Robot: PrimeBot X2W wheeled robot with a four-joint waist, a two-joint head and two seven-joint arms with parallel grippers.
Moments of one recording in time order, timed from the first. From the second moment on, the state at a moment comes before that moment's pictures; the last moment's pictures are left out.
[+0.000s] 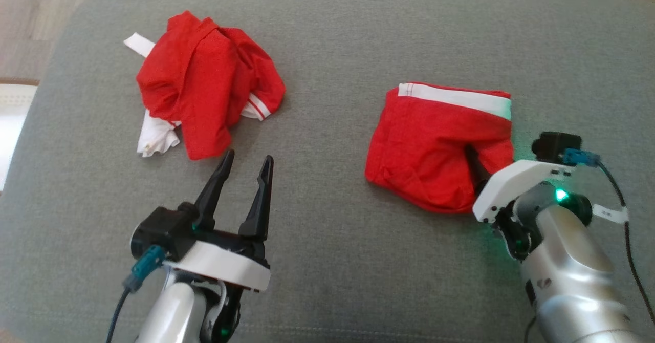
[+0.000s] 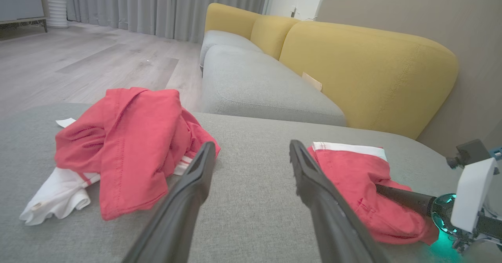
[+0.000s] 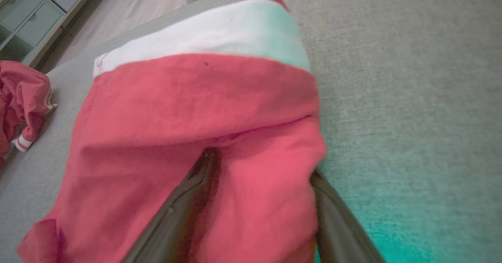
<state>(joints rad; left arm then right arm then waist) -0.10 0.05 -0.31 0.11 -0.27 -0.07 -0.25 -0.54 -0.06 0.06 0.90 0.37 0.13 0.10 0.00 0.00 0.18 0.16</state>
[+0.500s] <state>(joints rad) -0.14 0.05 -0.30 0.09 -0.27 -0.08 -0.25 -0.65 -0.27 0.27 0.94 0.19 0.13 0.07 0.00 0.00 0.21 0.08</state>
